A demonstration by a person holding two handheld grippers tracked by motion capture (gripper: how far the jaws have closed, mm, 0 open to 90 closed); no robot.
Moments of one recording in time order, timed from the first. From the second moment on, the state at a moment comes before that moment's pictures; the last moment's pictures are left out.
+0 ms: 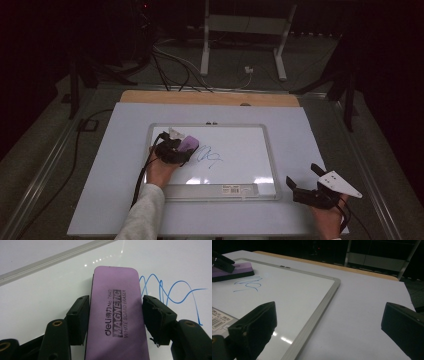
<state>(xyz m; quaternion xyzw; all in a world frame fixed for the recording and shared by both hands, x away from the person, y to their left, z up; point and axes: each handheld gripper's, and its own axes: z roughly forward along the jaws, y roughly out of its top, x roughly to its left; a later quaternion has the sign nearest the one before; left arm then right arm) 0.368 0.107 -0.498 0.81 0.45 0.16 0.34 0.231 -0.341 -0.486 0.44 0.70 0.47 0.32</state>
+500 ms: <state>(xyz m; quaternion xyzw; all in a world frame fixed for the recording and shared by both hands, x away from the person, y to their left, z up) 0.359 0.101 -0.495 0.83 0.43 0.17 0.32 0.230 -0.341 -0.486 0.44 0.70 0.47 0.32</state>
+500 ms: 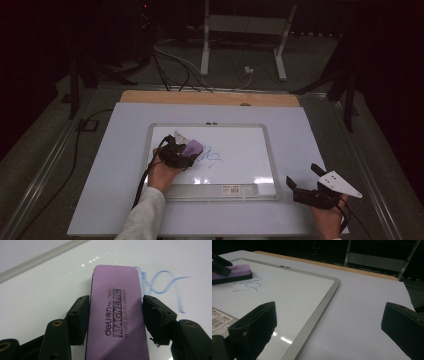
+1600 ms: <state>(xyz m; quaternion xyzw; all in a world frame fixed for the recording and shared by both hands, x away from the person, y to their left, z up) 0.333 0.071 -0.493 0.85 0.39 0.16 0.32 0.231 -0.340 -0.487 0.44 0.70 0.47 0.32</state>
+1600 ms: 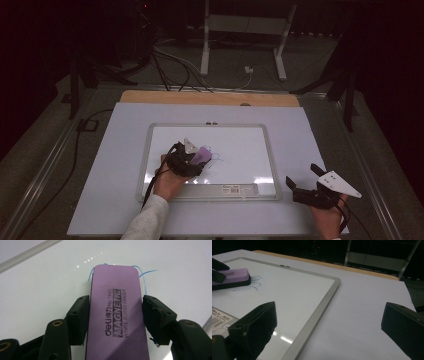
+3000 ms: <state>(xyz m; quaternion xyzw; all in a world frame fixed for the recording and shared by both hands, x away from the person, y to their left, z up) 0.338 0.089 -0.493 0.82 0.45 0.20 0.29 0.230 -0.342 -0.486 0.44 0.70 0.47 0.32</state>
